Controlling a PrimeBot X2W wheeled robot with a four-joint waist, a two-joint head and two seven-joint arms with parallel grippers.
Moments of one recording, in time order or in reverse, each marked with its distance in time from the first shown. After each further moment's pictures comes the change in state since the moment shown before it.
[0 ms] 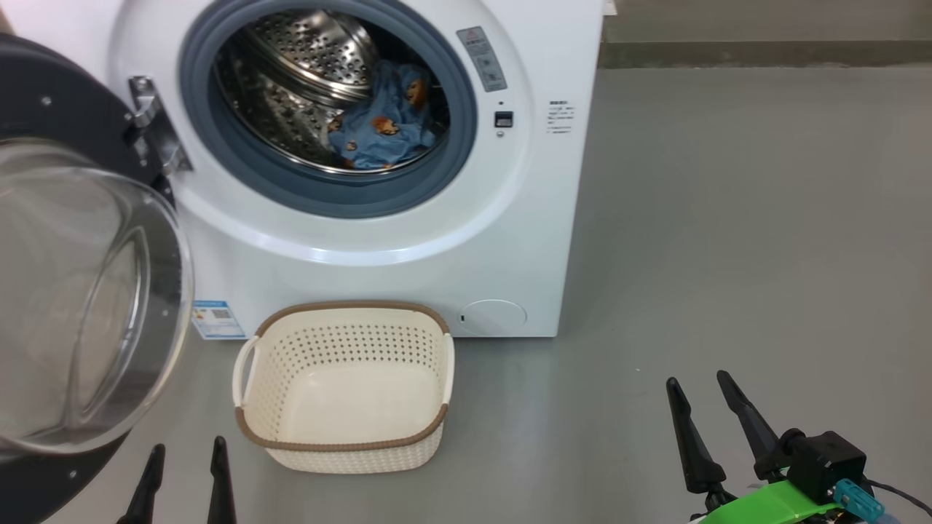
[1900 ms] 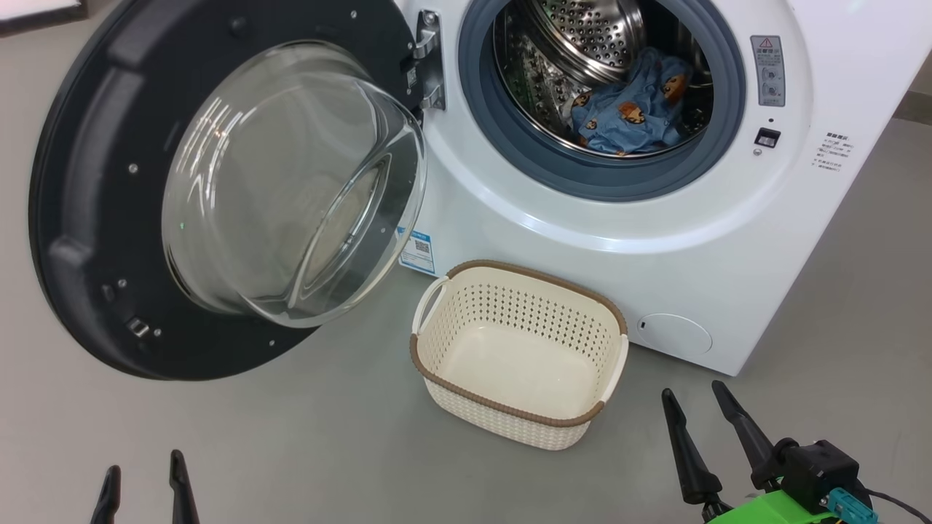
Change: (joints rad) left arm 0.025 0.000 0.049 -0.002 -0.019 0.082 0.000; right arm 0.020 0.001 0.010 -0.004 -0.019 0.000 0.000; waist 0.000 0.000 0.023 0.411
